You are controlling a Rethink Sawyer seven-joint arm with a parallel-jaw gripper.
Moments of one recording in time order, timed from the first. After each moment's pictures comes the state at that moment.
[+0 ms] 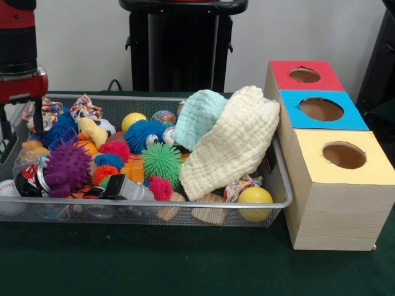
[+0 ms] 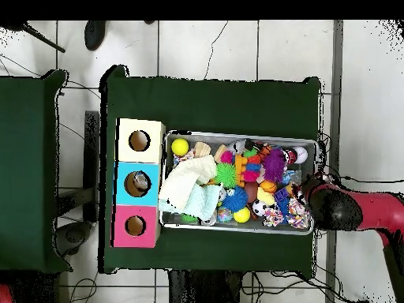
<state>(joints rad) -1.20 -0.58 0.76 1.68 -0.95 0.67 1.03</state>
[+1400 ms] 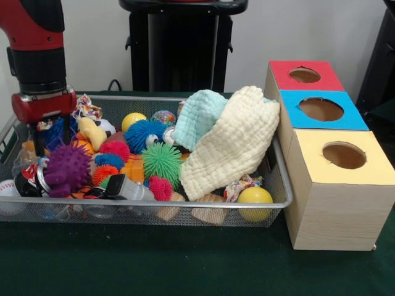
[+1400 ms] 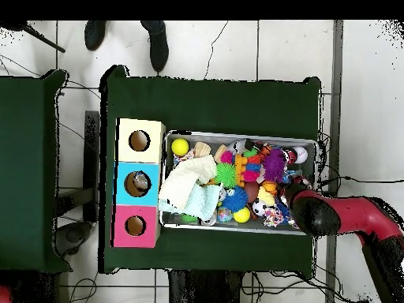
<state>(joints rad) -1.20 -0.49 0.74 1.72 -1.02 0.53 1.03</state>
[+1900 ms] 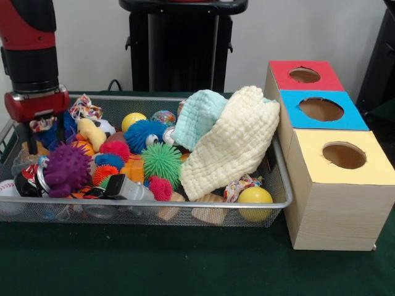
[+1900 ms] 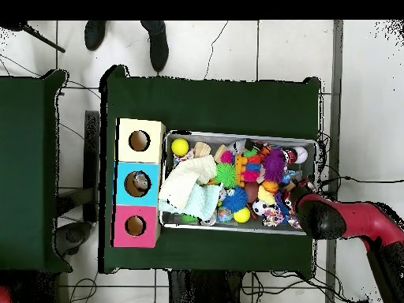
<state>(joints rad) -1.23 -0.48 0.74 1.72 -1.02 0.53 1.03</state>
